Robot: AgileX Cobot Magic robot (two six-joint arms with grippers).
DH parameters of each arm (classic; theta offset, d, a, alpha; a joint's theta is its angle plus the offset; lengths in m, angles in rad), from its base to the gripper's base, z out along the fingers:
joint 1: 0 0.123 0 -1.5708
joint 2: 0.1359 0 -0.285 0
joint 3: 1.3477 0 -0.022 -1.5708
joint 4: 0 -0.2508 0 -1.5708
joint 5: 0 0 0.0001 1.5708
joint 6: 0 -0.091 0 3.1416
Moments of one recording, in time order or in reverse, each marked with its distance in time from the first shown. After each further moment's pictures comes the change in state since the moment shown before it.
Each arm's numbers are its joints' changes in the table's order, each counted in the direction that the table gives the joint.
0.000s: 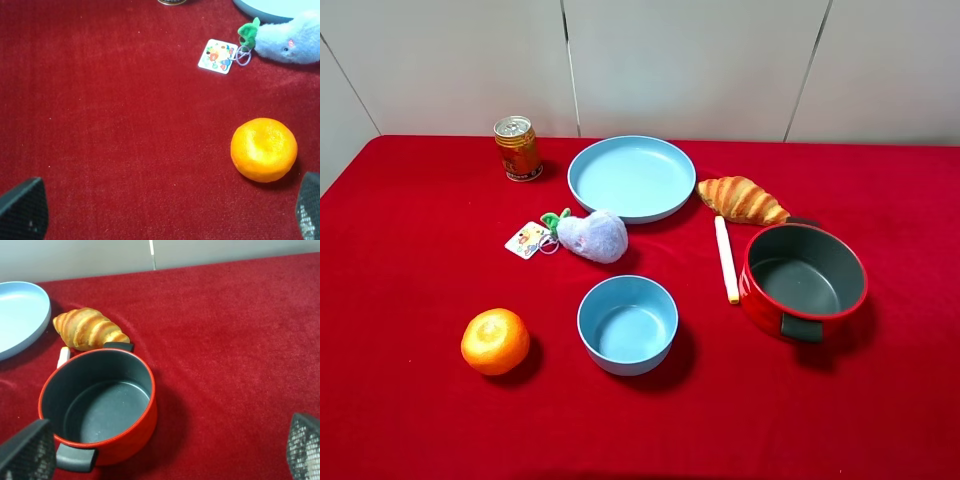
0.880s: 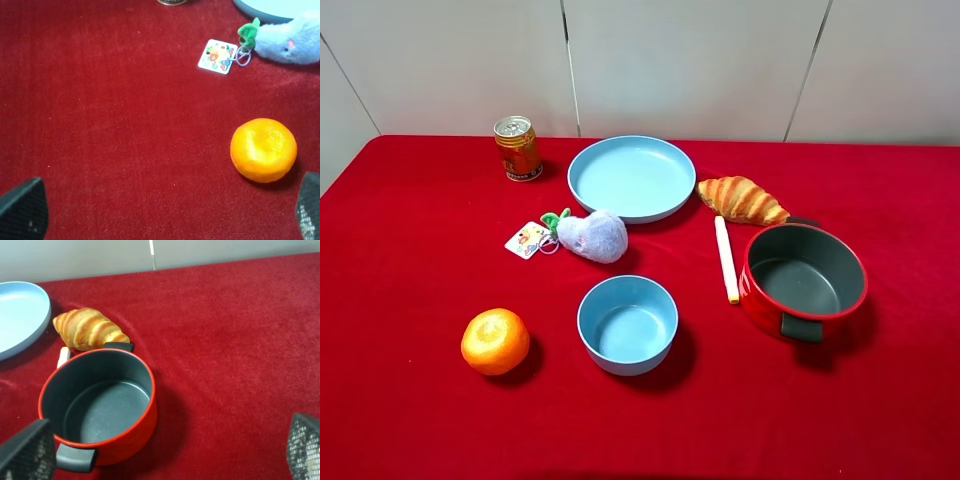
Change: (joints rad) left arm 0.000 0.000 0.000 0.000 0.000 0.003; right arm 0.000 0.000 0.000 0.000 0.000 0.000
